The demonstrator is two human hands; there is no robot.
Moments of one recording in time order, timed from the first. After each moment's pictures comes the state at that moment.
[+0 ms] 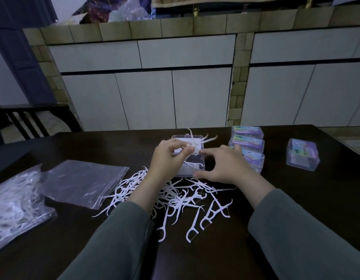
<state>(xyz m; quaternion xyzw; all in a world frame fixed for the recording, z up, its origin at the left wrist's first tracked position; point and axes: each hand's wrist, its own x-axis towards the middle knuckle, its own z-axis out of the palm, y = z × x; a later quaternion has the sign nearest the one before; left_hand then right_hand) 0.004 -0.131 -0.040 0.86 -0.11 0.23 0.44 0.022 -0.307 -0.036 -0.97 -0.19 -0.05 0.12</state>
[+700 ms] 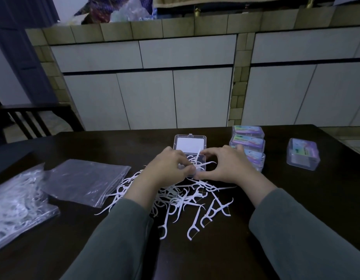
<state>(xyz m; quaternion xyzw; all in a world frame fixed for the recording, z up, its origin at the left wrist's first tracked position) -0.008 -0.121 -0.029 0.97 -0.16 0.03 0.19 0.020 -0.310 -0.036 -0.97 -0.19 -0.06 0.15</state>
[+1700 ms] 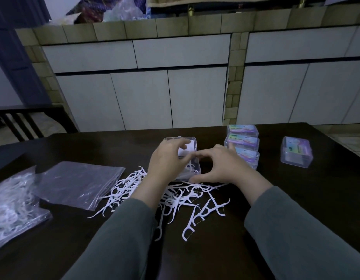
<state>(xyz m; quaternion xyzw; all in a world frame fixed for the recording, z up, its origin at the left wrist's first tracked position) 0.010 -0.142 -0.041 0.93 -0.10 0.24 0.25 0.008 -0.312 -0.023 -0.96 -0.22 -0.02 0.16</state>
